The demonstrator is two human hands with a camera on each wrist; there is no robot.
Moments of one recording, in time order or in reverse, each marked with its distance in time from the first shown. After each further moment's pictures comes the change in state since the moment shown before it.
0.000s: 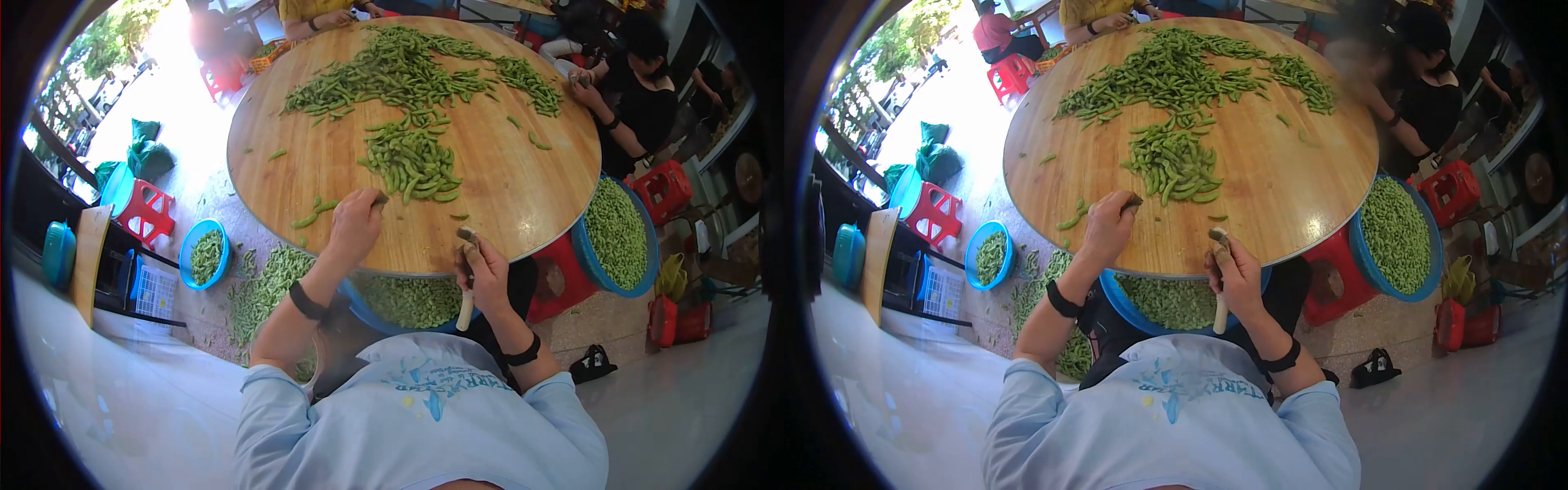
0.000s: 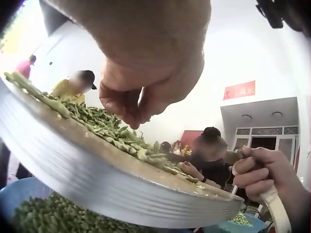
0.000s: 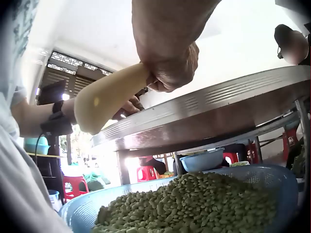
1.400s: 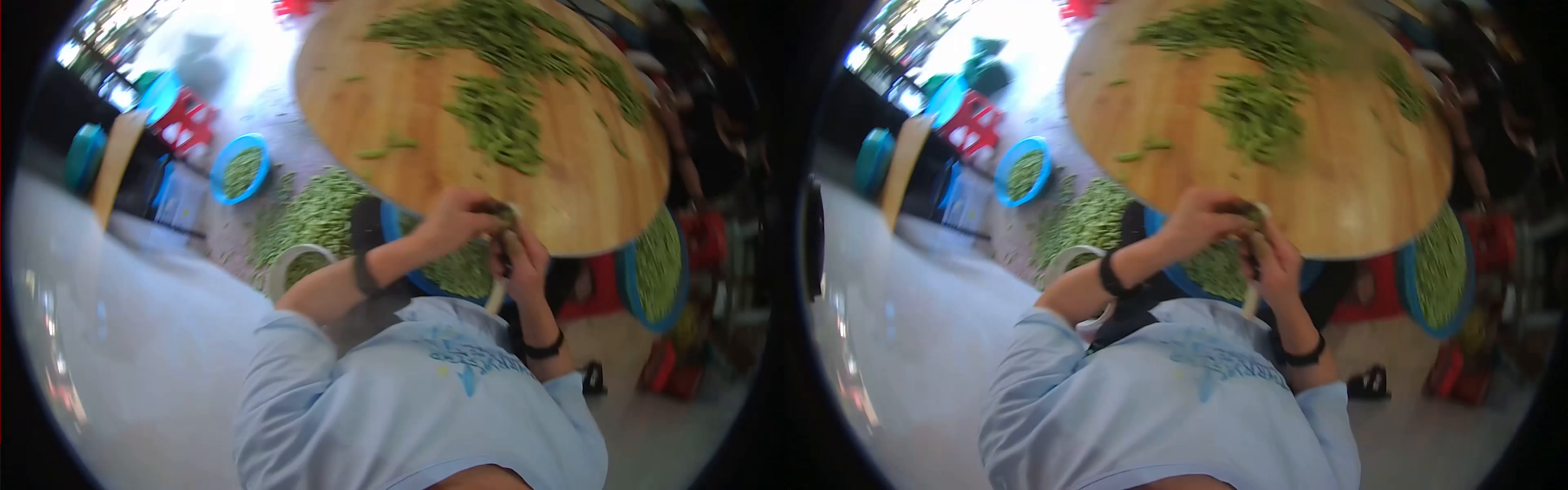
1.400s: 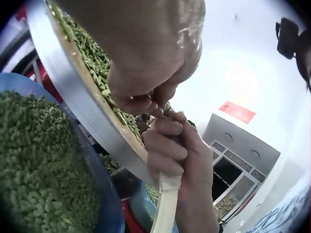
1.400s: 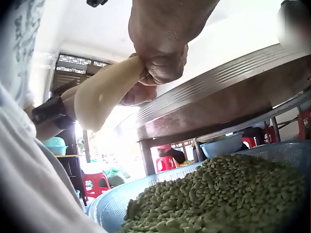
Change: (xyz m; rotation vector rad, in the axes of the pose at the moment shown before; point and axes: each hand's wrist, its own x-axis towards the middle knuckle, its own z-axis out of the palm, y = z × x) left_hand -0.047 0.040 0.008 -0.810 -0.342 -0.451; right_hand -0.005 0.013 0.034 -0.104 -0.177 0.042
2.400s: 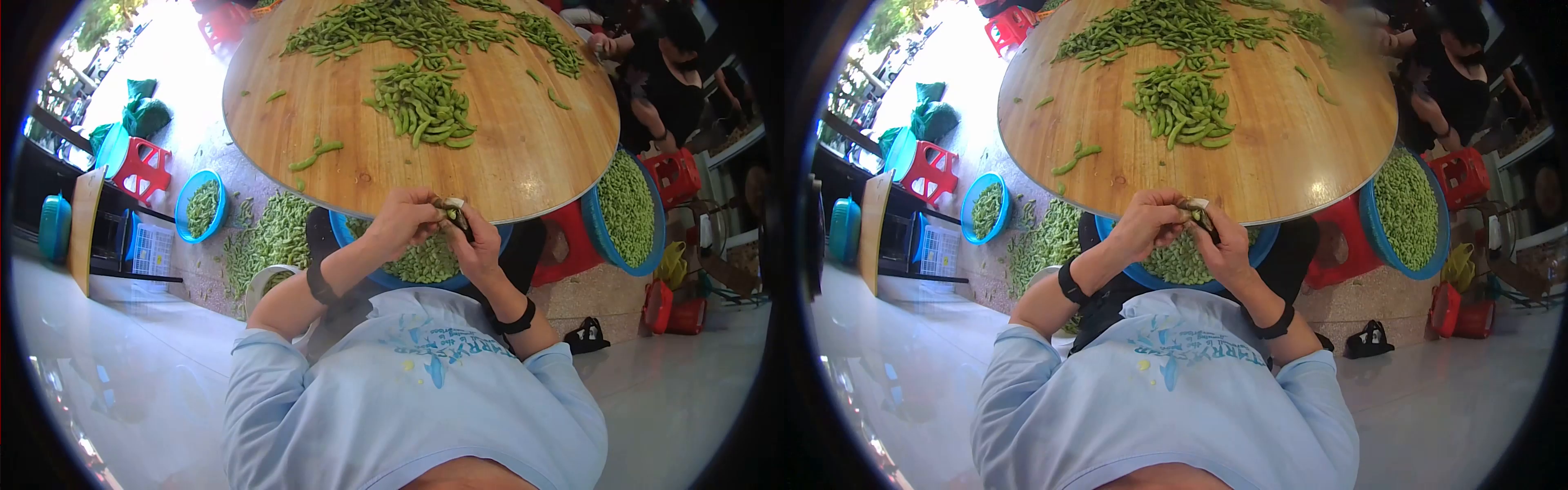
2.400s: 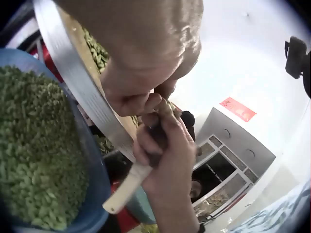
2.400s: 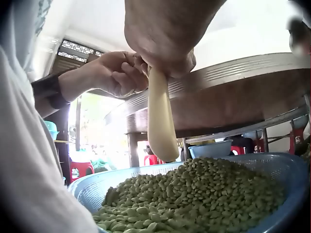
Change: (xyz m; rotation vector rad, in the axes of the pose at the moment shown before) left_hand 0.005 -0.008 0.019 -0.364 -0.068 -0.367; right_hand -0.010 0.013 -0.020 -0.565 0.117 -0.422
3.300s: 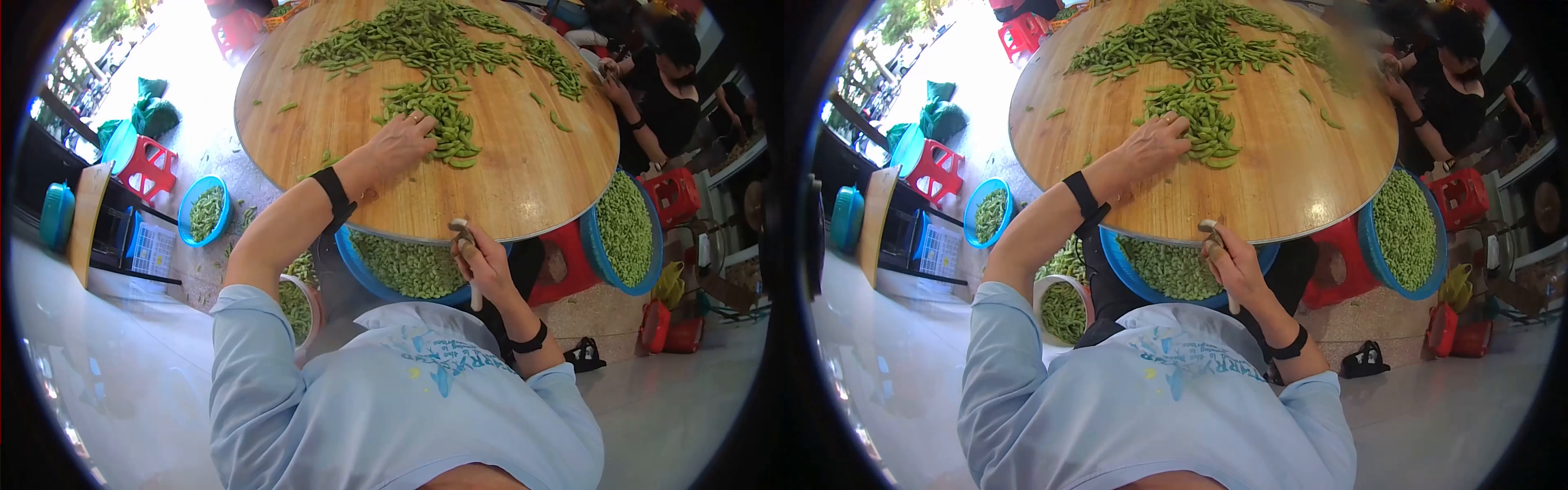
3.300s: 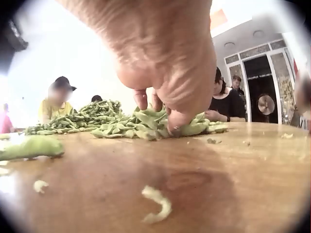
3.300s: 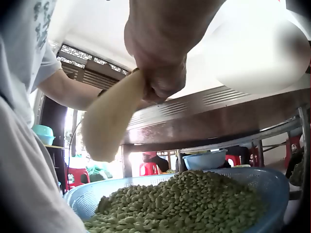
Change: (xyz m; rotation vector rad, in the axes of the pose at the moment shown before) left_hand 0.106 0.082 -0.063 1.999 -0.036 1.170; right_hand 0.001 -0.004 -0.023 0.282 -0.236 0.256
